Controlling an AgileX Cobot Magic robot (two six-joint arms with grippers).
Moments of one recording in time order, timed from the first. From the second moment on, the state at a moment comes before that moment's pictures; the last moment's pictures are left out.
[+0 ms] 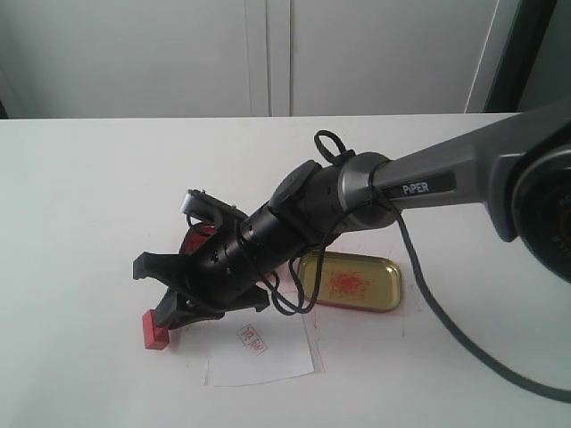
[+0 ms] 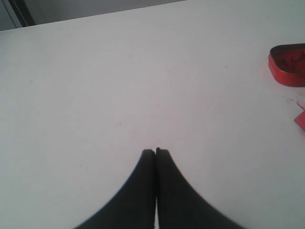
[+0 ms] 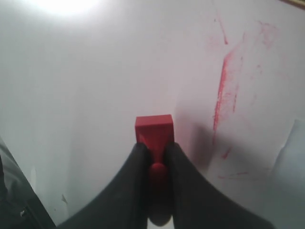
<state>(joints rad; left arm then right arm) -0.06 0.00 0.02 -0.05 0.38 0.16 0.70 2.16 -1.35 1.19 0.69 -0.50</state>
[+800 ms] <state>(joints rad) -0.06 0.00 0.02 -0.05 0.38 0.16 0.70 2.16 -1.35 1.19 0.66 -0.47</state>
